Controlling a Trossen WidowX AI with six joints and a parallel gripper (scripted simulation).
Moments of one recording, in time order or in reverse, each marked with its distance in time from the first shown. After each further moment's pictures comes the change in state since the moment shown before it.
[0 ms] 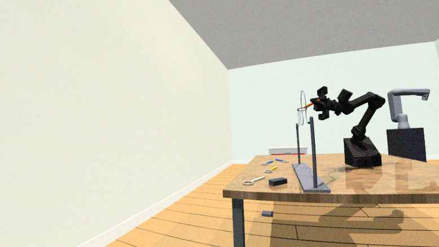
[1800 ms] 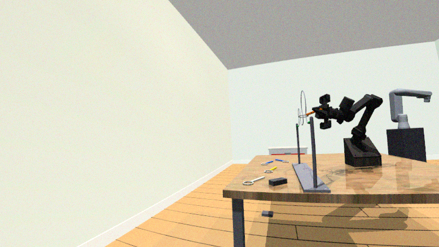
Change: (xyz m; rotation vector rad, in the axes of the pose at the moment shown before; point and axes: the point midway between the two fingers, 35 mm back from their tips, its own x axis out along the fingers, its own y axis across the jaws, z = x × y) arm -0.002 -0.054 -0.011 -0.043 0.011 -0.014
